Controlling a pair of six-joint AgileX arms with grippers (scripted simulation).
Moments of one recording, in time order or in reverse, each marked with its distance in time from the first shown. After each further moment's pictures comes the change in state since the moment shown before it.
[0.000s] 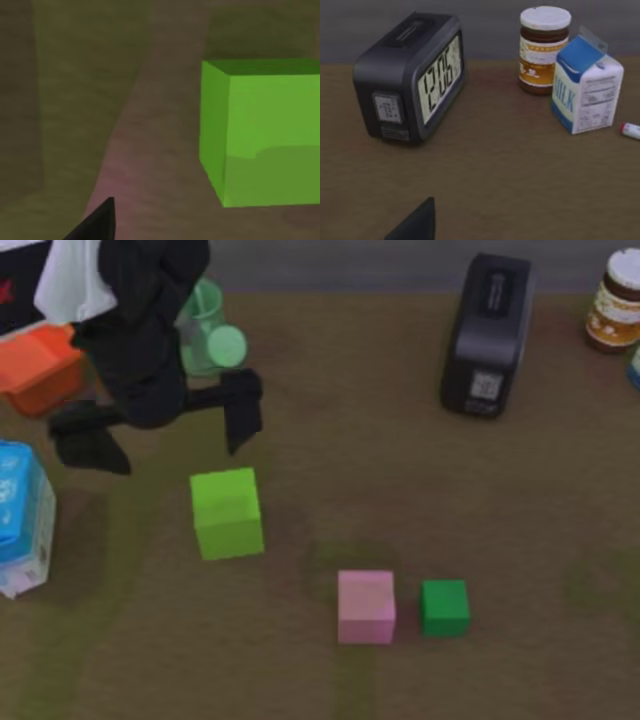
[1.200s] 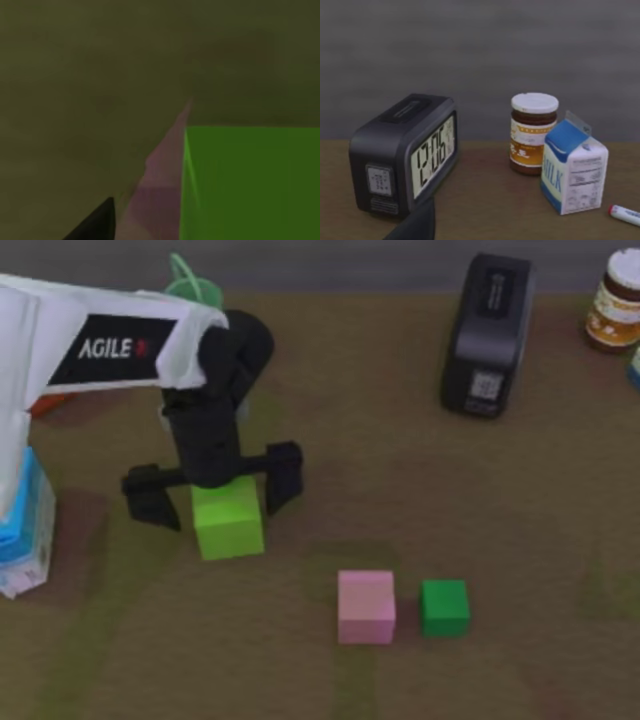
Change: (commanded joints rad) left arm -0.049 0.350 0.053 0.152 -0.001 -0.068; right arm -0.085 -0.217 -0.160 0.181 -0.081 -0.059
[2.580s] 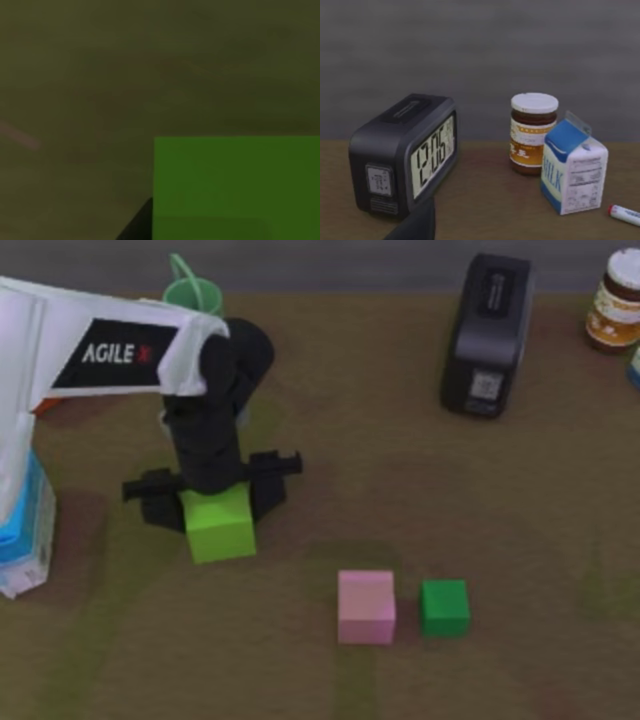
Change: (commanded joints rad) left arm 0.000 0.014 -0.016 0.024 0.000 0.000; right arm 0.000 0.000 0.000 0.000 0.000 0.000
